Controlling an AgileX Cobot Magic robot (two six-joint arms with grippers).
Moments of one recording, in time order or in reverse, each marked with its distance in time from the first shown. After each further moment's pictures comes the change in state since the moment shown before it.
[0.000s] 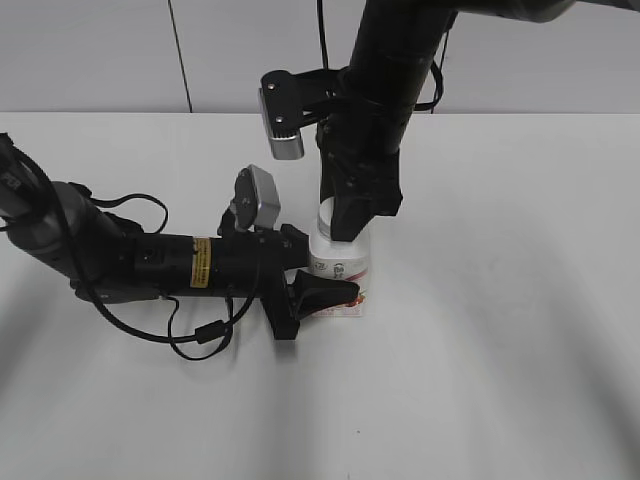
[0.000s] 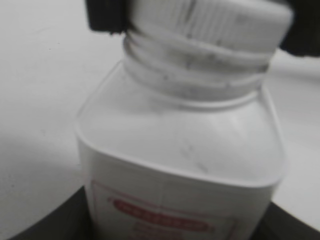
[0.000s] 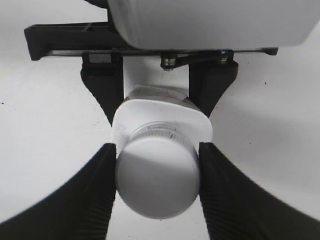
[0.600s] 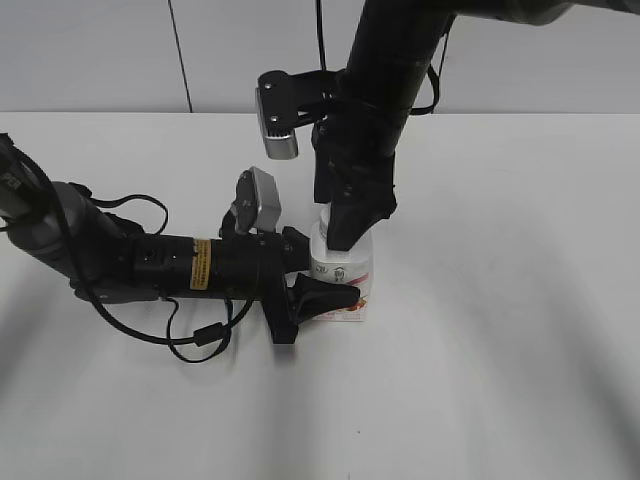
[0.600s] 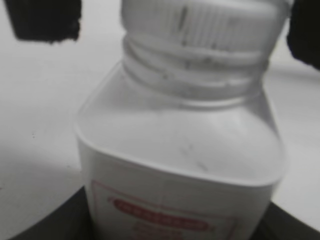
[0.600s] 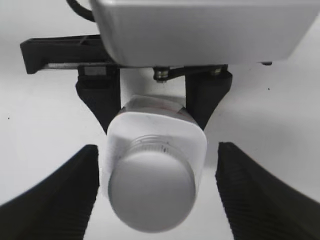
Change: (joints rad) left arm 0.000 0.000 0.000 0.020 -0.007 0.000; right arm 0.000 0.000 0.001 0.036 -0.002 0.028
